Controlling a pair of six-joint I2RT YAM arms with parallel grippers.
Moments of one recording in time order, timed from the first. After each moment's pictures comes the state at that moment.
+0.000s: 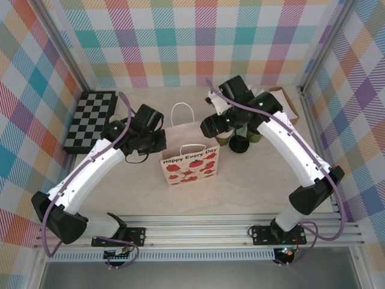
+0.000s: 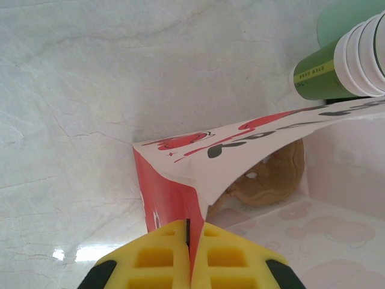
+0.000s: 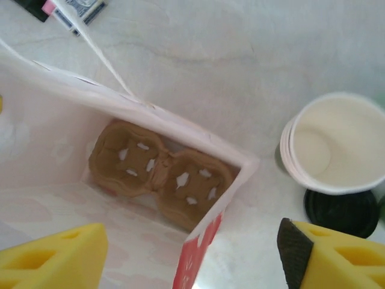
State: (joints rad) left arm -0.59 1.33 1.43 -1.13 -0.09 -0.70; right arm 0.64 1.63 1.91 -1.22 -0.14 0.01
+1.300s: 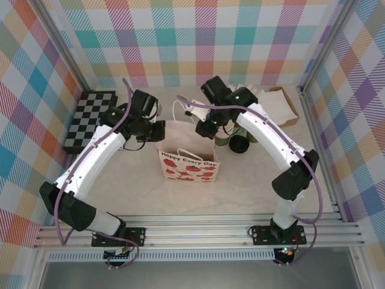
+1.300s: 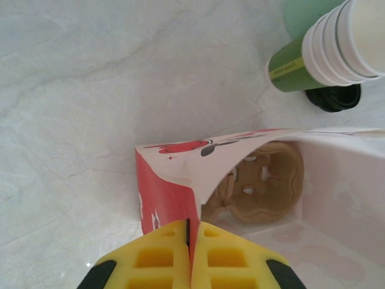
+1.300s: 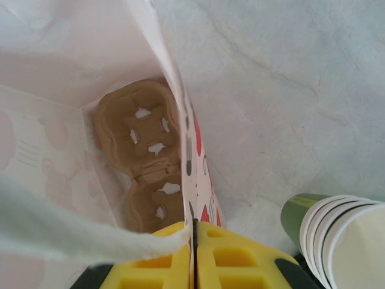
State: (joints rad) left arm -0.45 1.46 1.58 -1.14 0.09 -0.41; right arm 0.68 1.82 2.01 -1.27 -0.23 -0.38
